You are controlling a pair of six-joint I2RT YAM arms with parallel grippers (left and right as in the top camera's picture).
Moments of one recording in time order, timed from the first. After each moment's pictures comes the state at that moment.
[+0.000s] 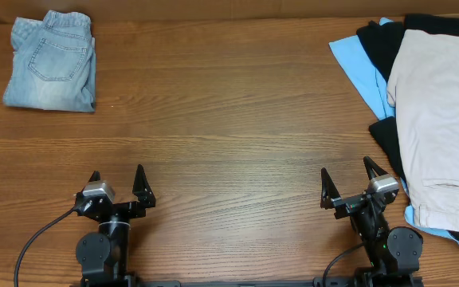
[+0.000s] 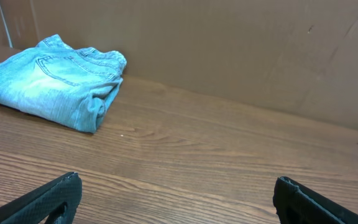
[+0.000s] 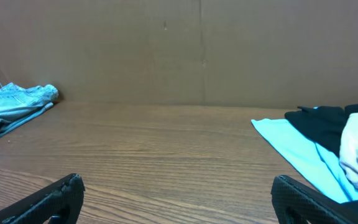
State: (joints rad) left arm 0.12 0.02 0.01 -0.07 0.06 -0.24; right arm 0.04 0.01 0.02 -0.01 -0.24 0.07
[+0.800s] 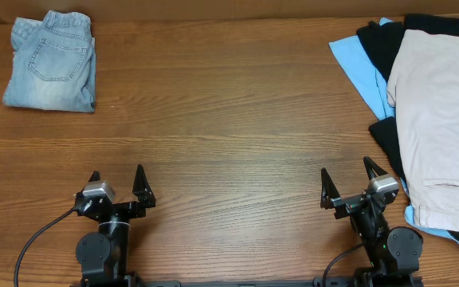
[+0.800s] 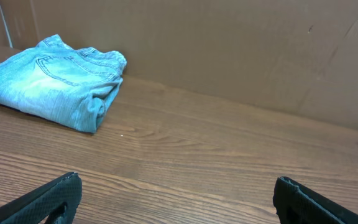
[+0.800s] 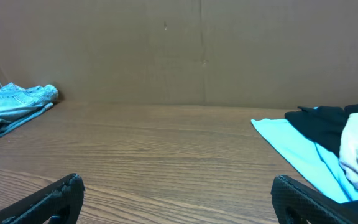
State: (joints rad) left arm 0.12 0.02 0.01 -0.07 0.06 -0.24; right arm 0.04 0.01 0.02 -0.01 -0.24 0.07
